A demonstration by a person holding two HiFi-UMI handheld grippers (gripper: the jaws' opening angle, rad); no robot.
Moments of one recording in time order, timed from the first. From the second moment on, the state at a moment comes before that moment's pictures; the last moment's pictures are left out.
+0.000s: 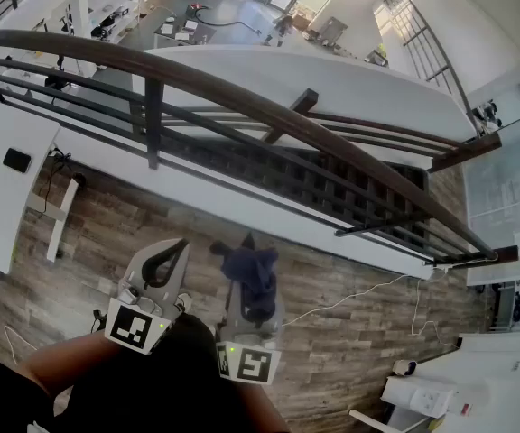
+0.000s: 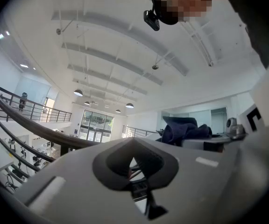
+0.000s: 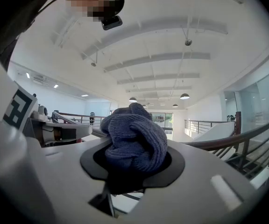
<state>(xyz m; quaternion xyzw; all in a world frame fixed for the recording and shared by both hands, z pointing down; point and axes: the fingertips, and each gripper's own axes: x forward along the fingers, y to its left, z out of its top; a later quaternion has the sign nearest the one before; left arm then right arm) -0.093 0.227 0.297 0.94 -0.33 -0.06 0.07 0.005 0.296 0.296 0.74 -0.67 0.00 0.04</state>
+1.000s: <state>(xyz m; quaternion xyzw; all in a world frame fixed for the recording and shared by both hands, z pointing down) -0.069 0.224 0.315 0.93 -0.36 -0.04 0.05 0.024 0.263 0.307 0.70 -0.72 0.02 -0.01</state>
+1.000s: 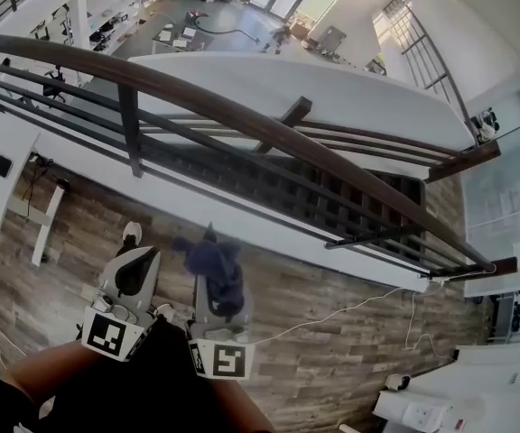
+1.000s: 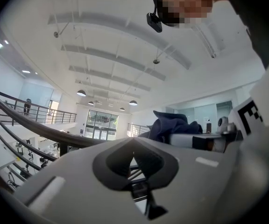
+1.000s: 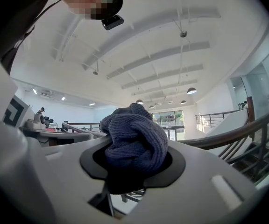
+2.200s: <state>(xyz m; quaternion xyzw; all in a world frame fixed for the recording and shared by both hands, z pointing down) -0.117 -0.053 0.327 0.91 -0.41 -0.02 0.07 -0.018 -0.045 0.330 0.67 -0.74 0.06 0.01</state>
